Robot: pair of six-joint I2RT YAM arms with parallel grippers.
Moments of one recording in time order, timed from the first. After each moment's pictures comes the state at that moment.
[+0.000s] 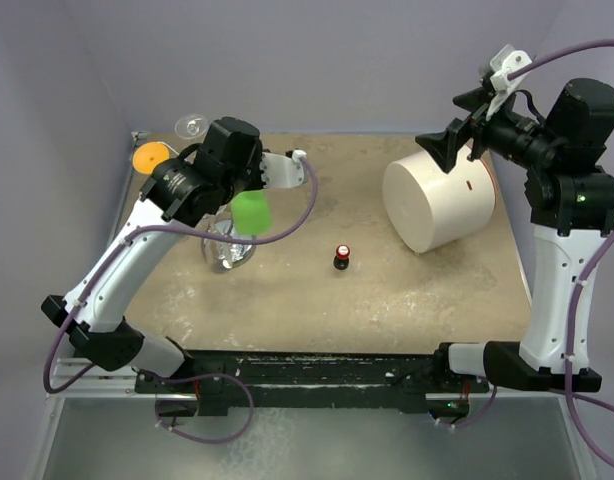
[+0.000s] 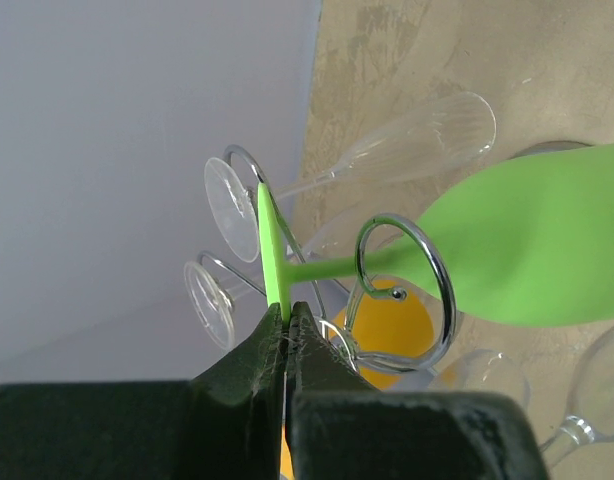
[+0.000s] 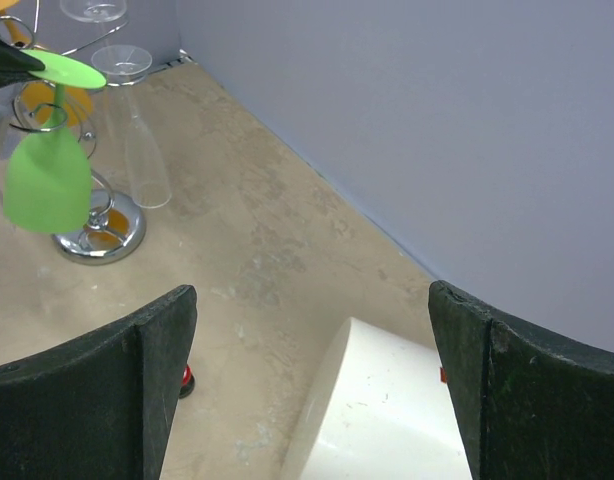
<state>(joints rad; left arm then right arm) -0.69 1.46 1.87 -1.04 -0.40 1.00 -0.03 1.31 2.02 -0.85 -0.74 -0.34</state>
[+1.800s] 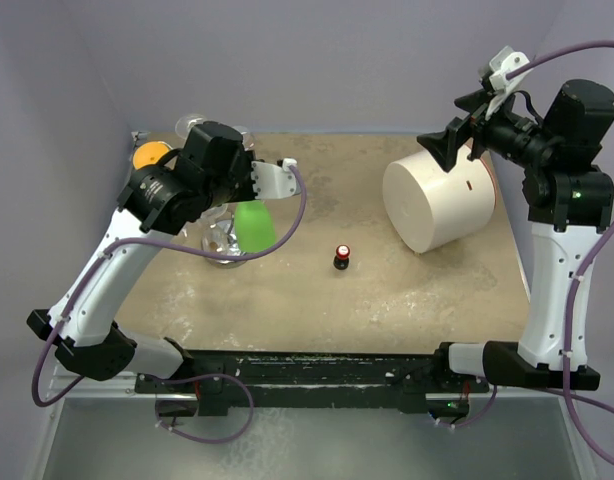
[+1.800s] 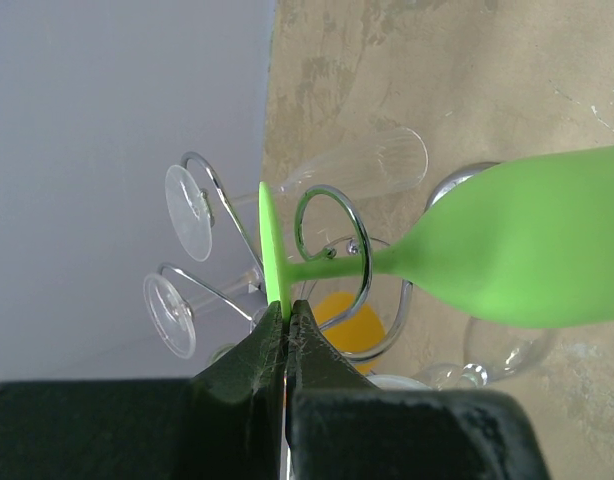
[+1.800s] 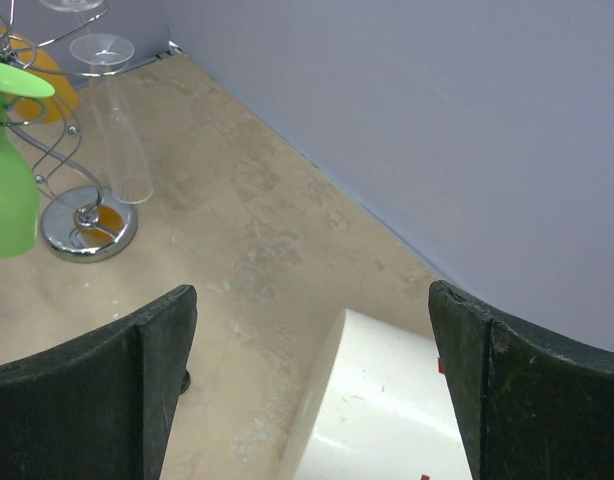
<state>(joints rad) -0.69 1.39 1.88 -1.14 -0.22 0.96 -0.06 1.31 1.97 -0.82 -0.74 -0.33</state>
